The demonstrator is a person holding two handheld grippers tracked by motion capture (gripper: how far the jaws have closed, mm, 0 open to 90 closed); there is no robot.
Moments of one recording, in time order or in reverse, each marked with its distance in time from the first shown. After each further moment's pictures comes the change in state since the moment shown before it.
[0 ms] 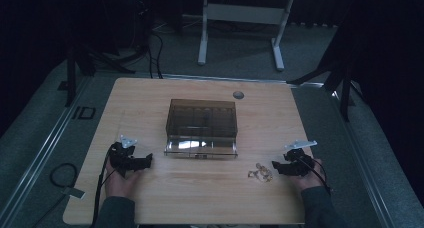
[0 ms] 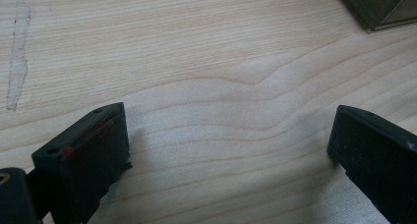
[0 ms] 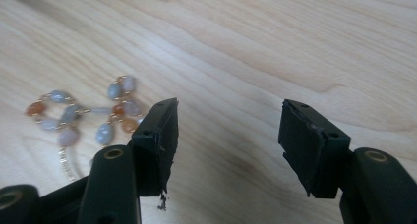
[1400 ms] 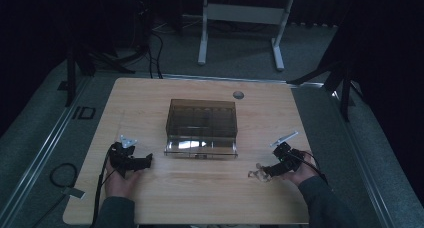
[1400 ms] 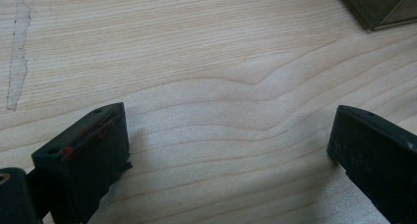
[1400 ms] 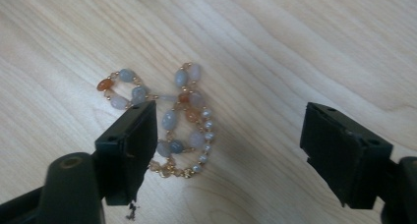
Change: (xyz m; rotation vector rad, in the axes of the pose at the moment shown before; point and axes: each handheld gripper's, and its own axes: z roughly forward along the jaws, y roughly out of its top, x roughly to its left) left arm 0.000 0.000 0.000 0.000 0.000 0.000; right arm 0.024 0.035 0.002 0.226 0.099 -0.138
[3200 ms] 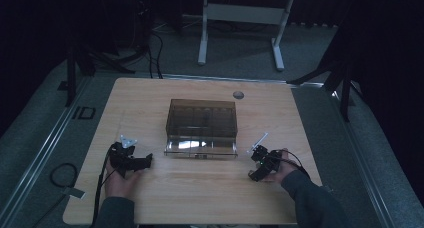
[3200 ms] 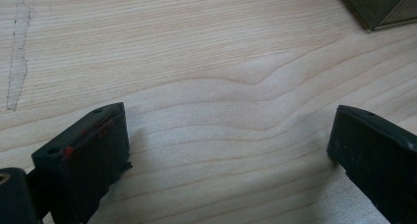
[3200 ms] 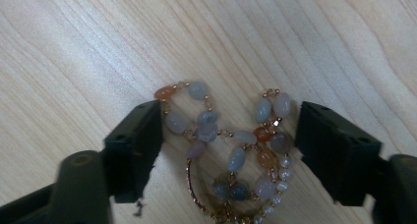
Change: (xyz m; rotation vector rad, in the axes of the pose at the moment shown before) left arm 0.000 0.000 0.000 0.000 0.000 0.000; right arm 0.037 0.032 0.037 0.209 0.039 -0.170
